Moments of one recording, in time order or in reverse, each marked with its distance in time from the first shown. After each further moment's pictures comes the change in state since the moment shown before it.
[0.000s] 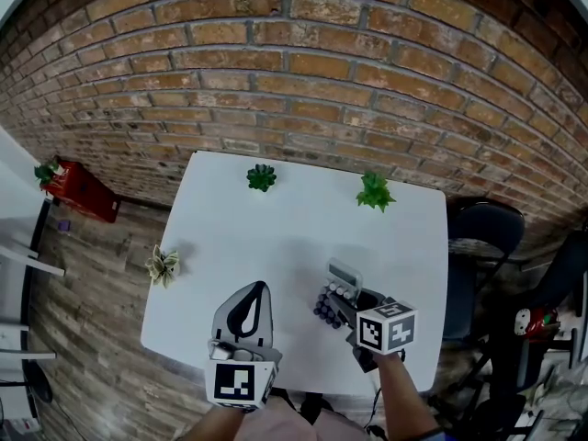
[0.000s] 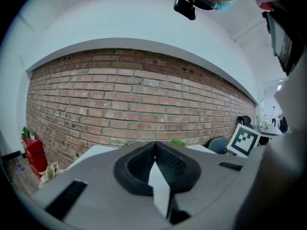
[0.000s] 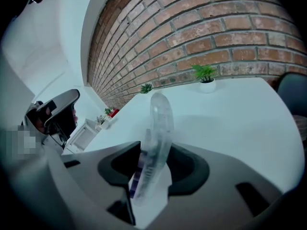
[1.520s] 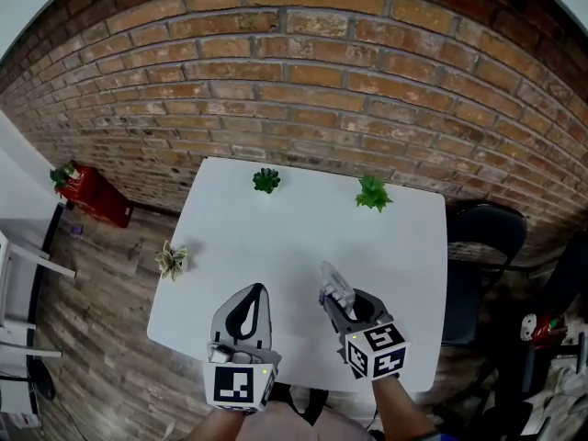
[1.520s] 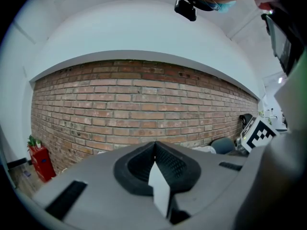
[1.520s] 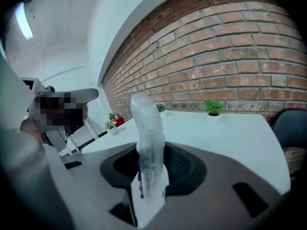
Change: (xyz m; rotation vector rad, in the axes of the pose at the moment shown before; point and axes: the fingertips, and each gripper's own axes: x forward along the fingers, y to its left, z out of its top) left arm -0.030 -0.016 0.020 0.054 -0.032 0.055; right arm -0.046 0.045 0.022 -0.243 -0.231 -0.022
